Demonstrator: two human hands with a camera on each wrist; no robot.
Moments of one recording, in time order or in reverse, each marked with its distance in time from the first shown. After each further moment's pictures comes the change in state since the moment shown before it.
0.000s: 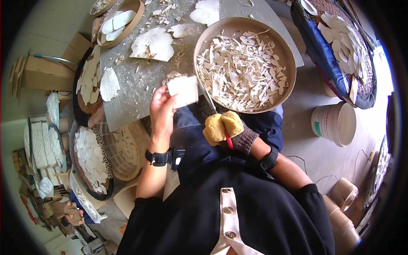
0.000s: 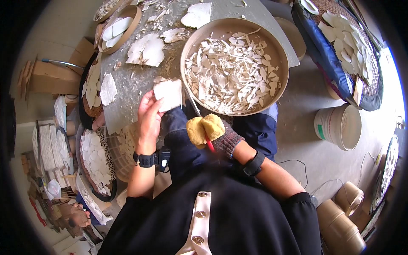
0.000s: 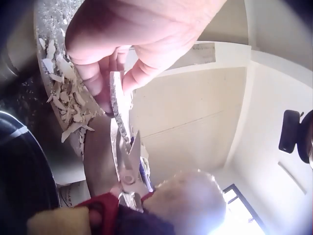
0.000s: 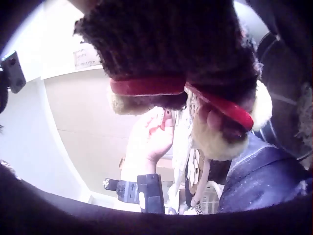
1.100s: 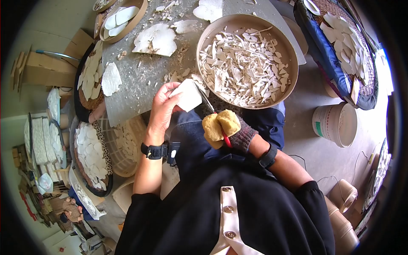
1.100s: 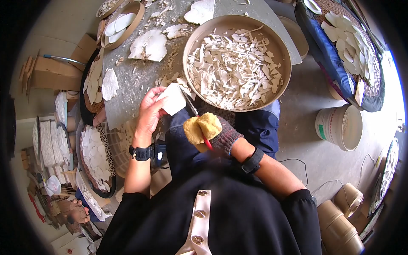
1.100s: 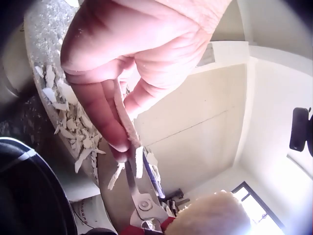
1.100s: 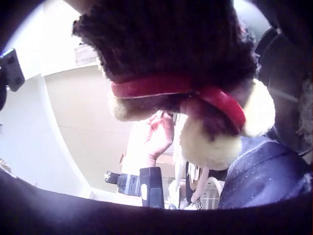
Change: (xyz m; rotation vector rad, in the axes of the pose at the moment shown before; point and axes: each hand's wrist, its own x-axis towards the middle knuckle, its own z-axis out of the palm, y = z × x) left_hand 0.000 0.005 -0.016 0.170 -0.135 -0.166; right_hand -0.009 0.006 0.017 0.641 -0.192 0.405
